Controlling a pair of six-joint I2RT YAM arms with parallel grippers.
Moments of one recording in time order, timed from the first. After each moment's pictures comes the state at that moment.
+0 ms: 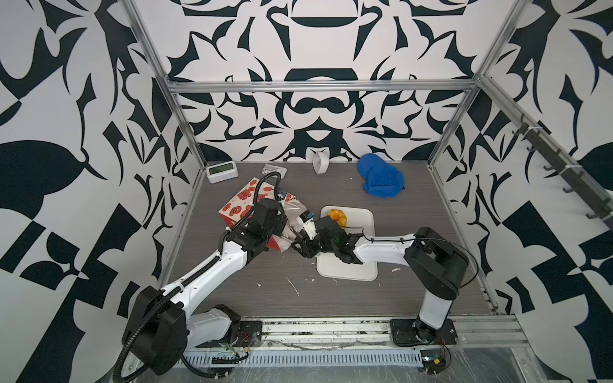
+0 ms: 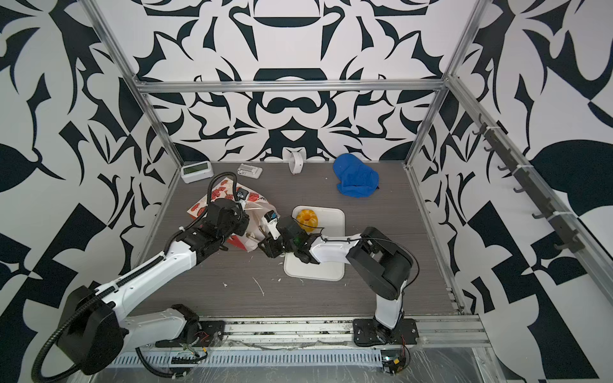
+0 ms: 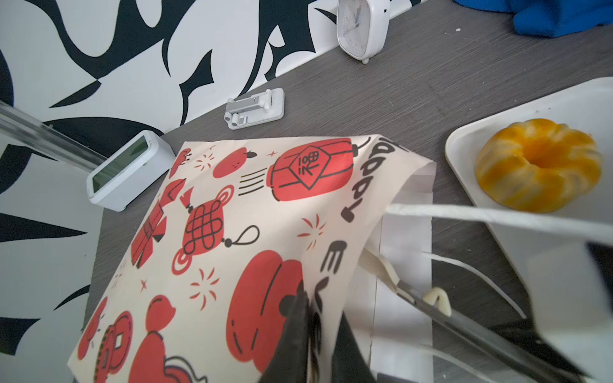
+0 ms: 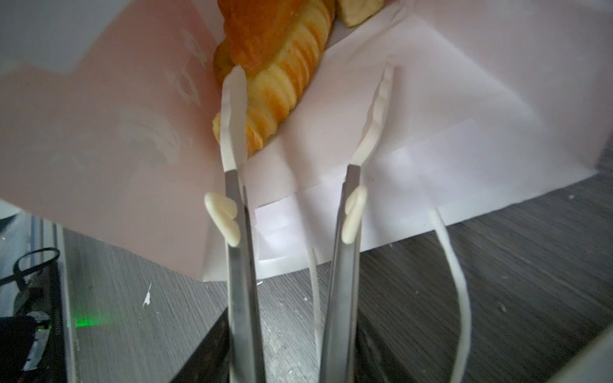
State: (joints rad) left arm -0.55 1.21 0.81 -0.20 -0.29 0.10; right arm 0.91 1.84 0.96 0.28 -0.19 0.35
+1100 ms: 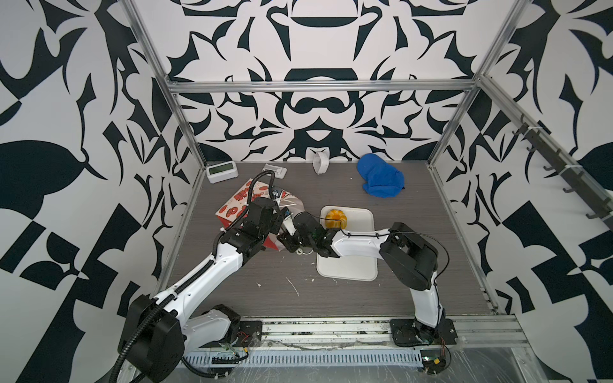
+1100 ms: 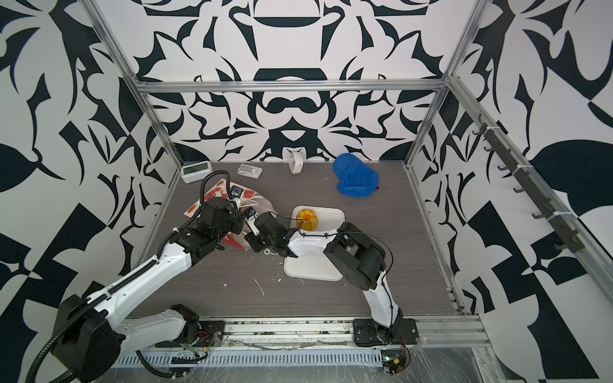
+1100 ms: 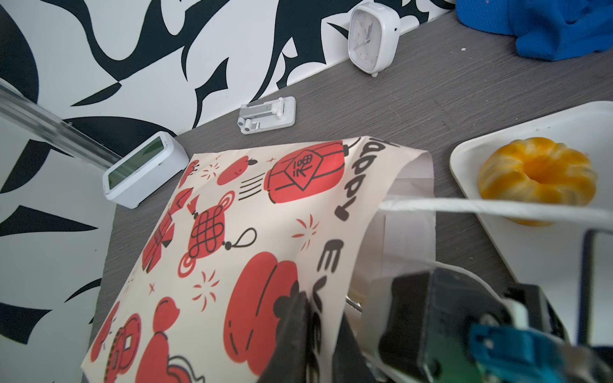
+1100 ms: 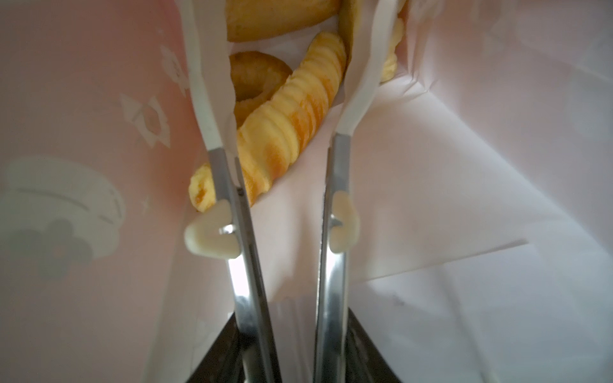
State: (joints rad) left arm -0.54 1.16 0.81 -0.22 -0.29 0.09; right arm 0.95 2.03 1.26 0.16 -0.05 0.20
